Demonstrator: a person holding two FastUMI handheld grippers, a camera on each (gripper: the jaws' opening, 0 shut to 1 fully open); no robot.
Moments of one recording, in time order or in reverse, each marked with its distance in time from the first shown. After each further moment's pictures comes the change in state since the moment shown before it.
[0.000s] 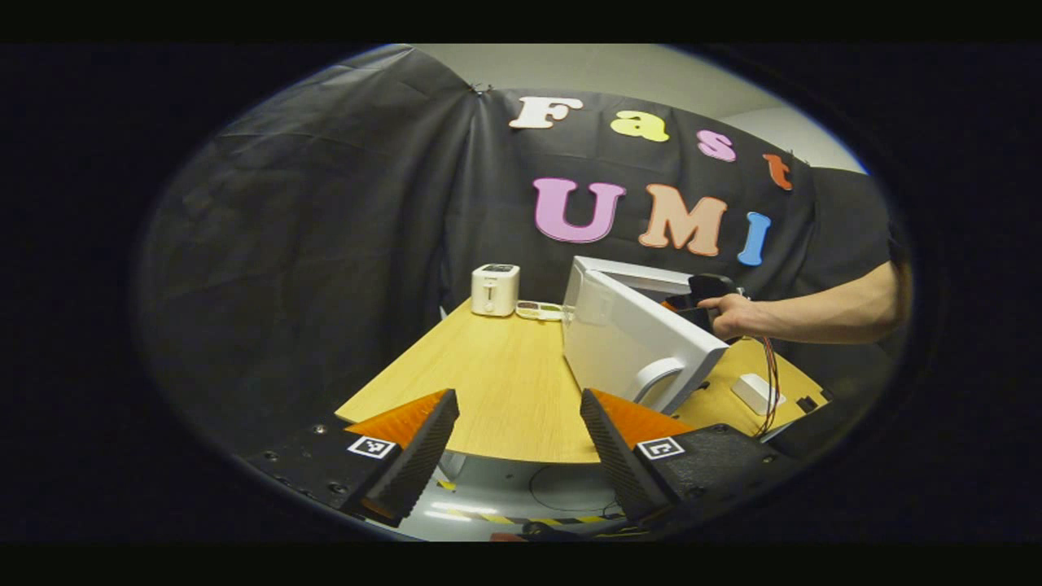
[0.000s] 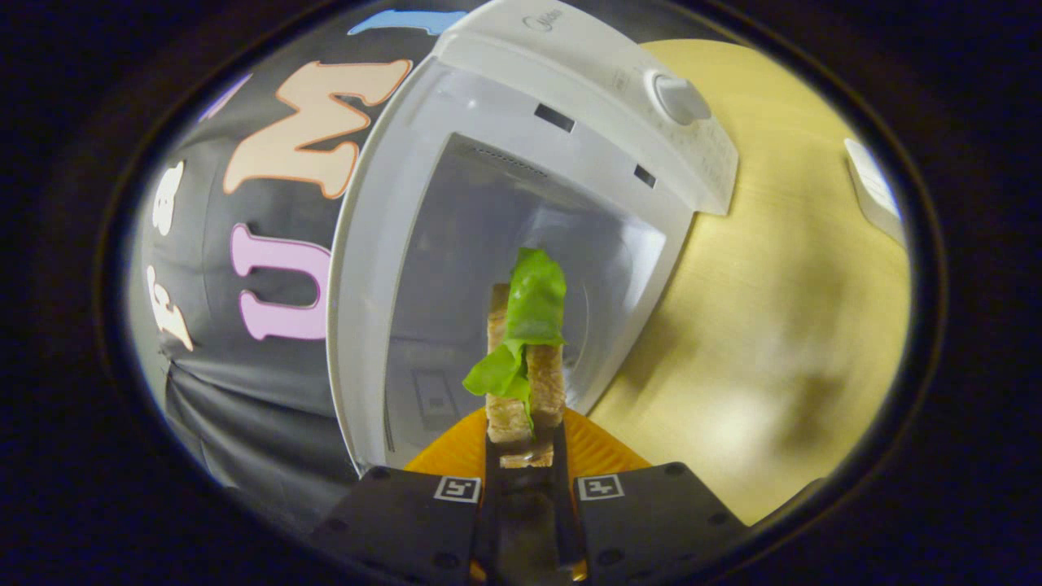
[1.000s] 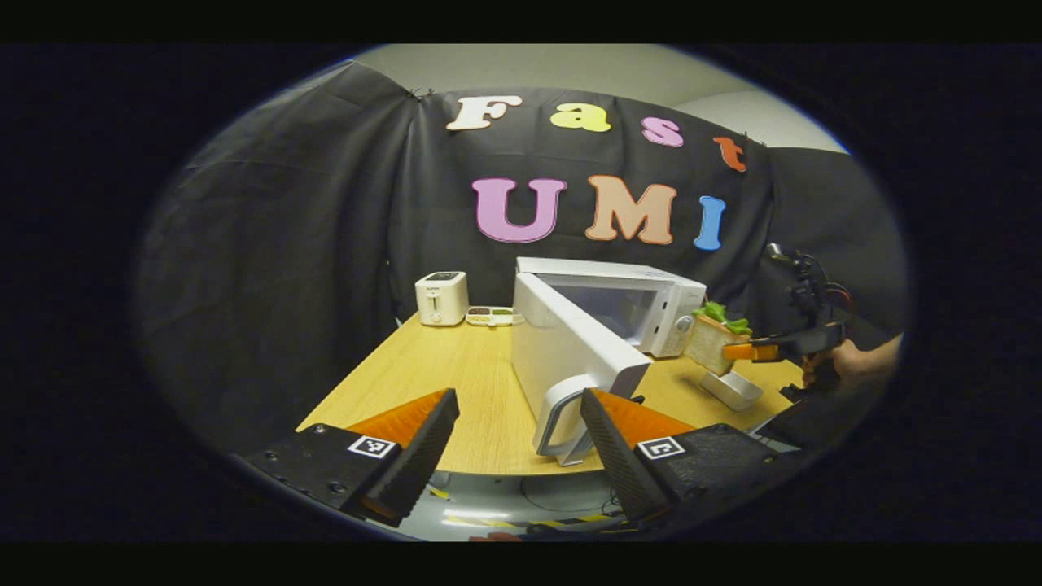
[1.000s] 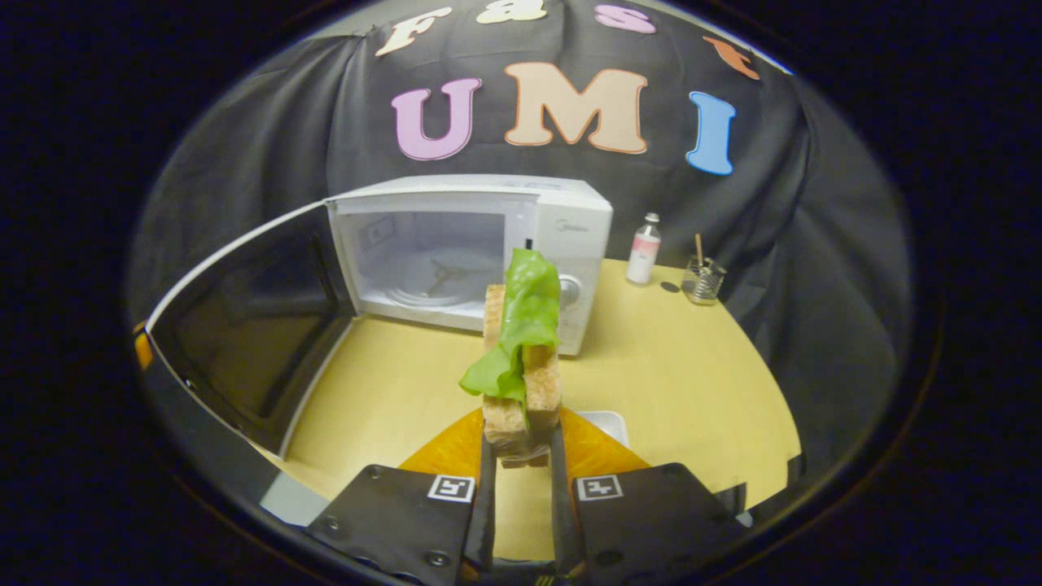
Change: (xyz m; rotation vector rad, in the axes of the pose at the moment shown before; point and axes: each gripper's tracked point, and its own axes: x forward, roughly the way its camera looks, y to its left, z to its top) left arm 0.019 -0.086 0.010 0.115 0.000 -0.148; right arm -0.214 -0.119 0.103 -1.345 -0.123 -0.095
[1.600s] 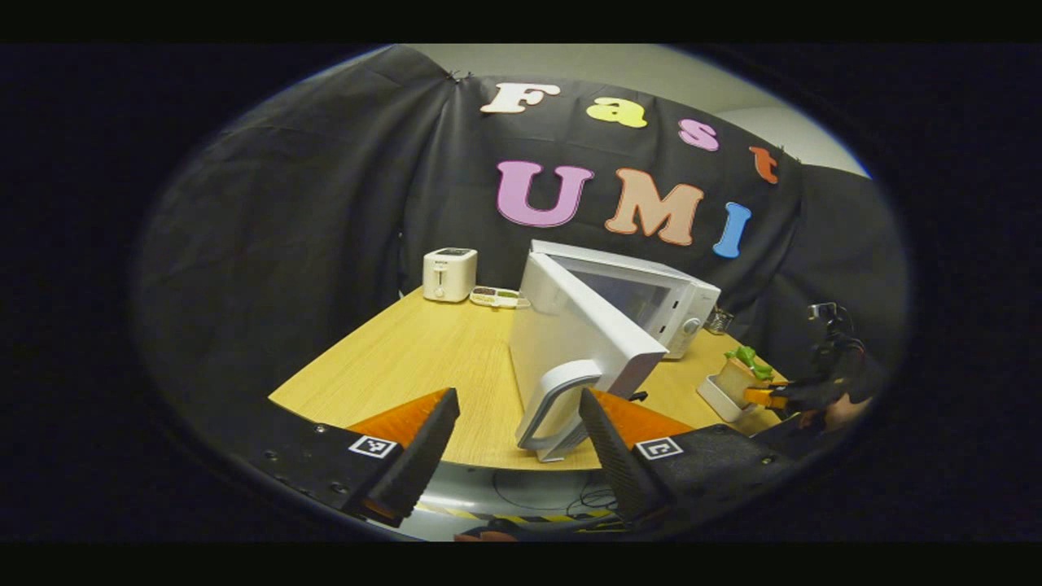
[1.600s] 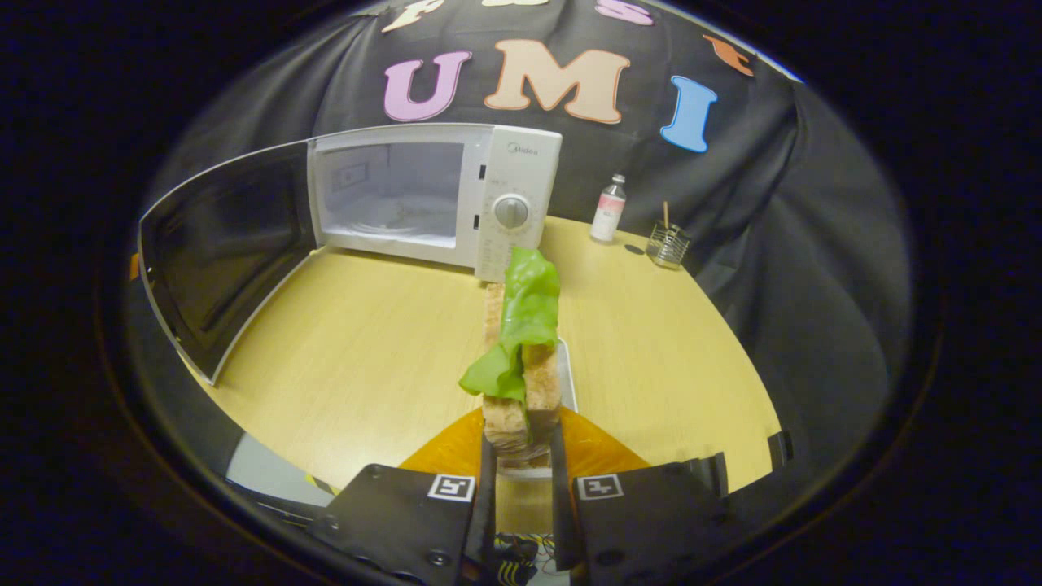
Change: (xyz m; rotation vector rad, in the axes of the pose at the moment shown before) left arm 0.014 -0.004 -0.024 -0.111 0.046 0.054; right arm -0.023 -0.091 -0.087 -0.111 0.040 -0.151
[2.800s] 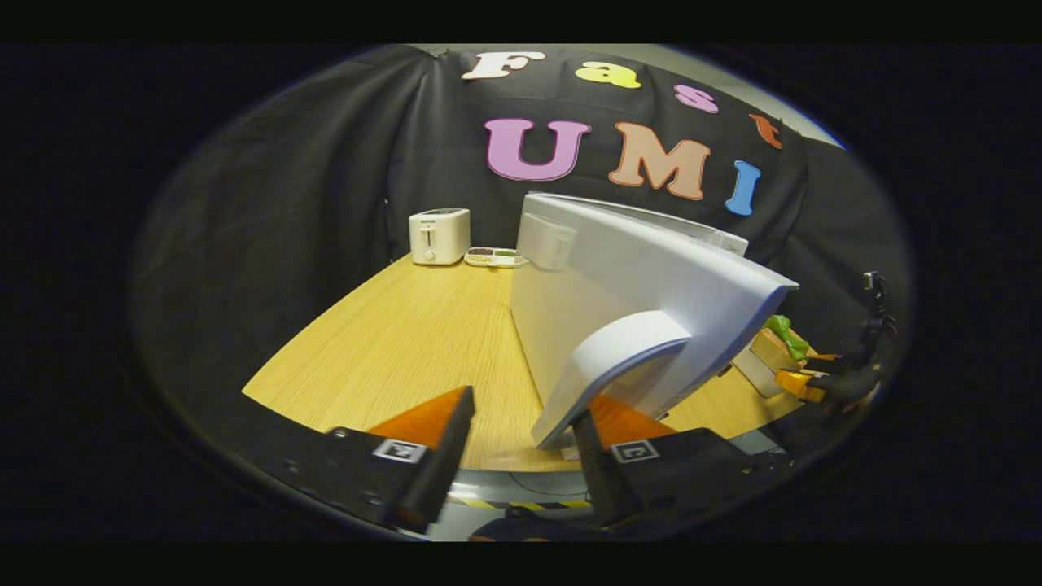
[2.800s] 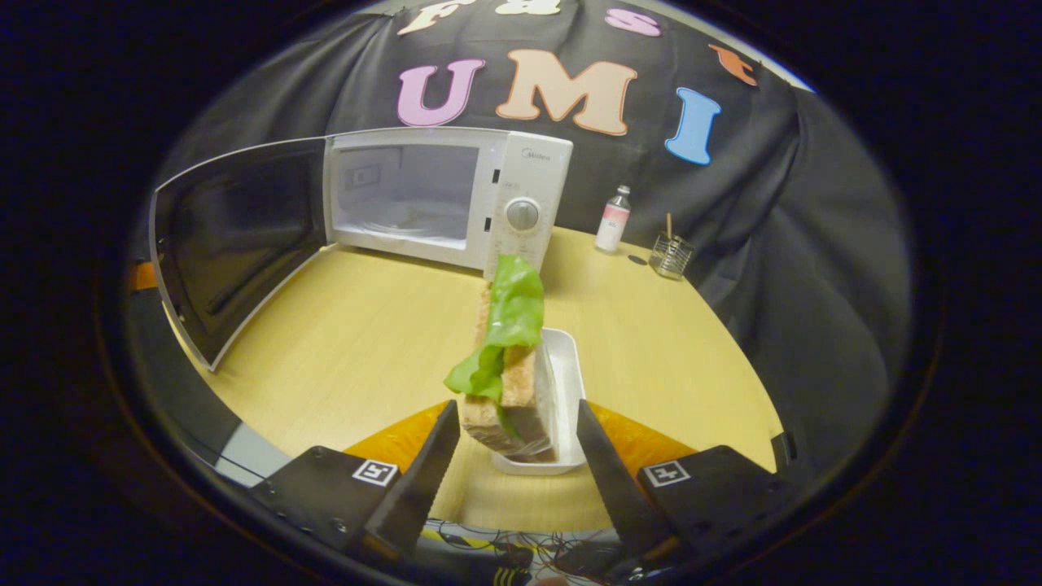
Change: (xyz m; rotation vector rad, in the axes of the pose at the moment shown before) left arm 0.066 0.007 -0.057 0.038 0.173 0.018; right arm -0.001 0.001 -0.021 -0.042 -0.043 0.006
